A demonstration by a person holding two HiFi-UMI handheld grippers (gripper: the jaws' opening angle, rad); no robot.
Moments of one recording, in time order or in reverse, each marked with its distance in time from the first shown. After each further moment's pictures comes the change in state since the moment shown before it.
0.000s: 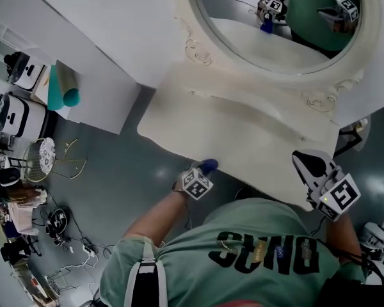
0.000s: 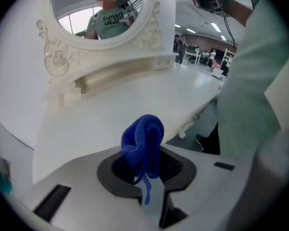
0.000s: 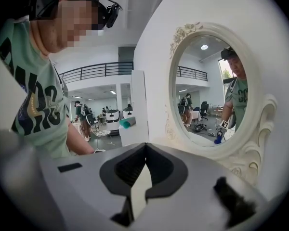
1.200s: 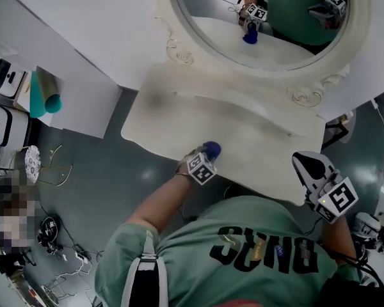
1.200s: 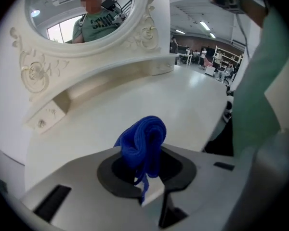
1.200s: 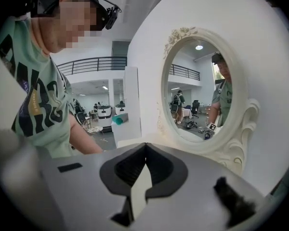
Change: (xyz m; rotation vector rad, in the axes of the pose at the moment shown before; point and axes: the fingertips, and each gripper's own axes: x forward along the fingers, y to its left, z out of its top) left arm 0.049 0.006 0.088 0.099 -0.060 -0.043; right arm -0.031 -0.017 -0.009 0.009 0.053 -0.114
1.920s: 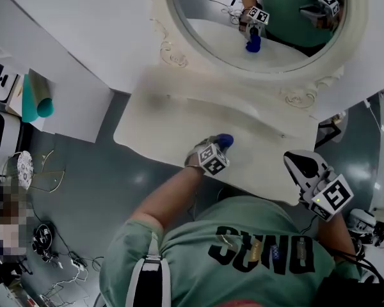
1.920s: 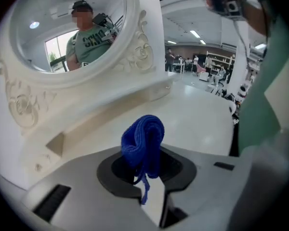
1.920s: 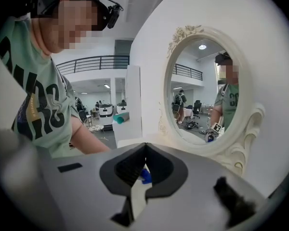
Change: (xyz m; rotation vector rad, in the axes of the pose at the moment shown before) left arm 0.007 0.005 0.090 0.081 -0.142 0.003; right arm 0.016 0.015 0.017 -0.030 0.004 0.005
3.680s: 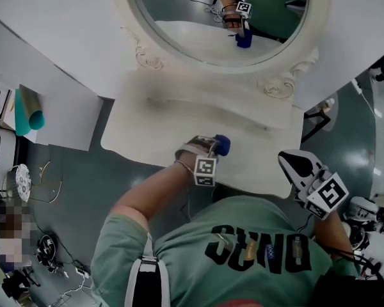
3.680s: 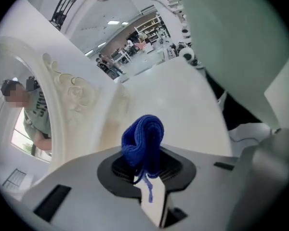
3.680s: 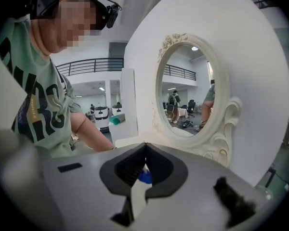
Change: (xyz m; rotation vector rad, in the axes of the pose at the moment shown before) left arm 0.003 -0.068 0.036 0.842 0.019 0.019; right arm -0.058 -0.016 -0.032 0.054 -0.014 -0.033
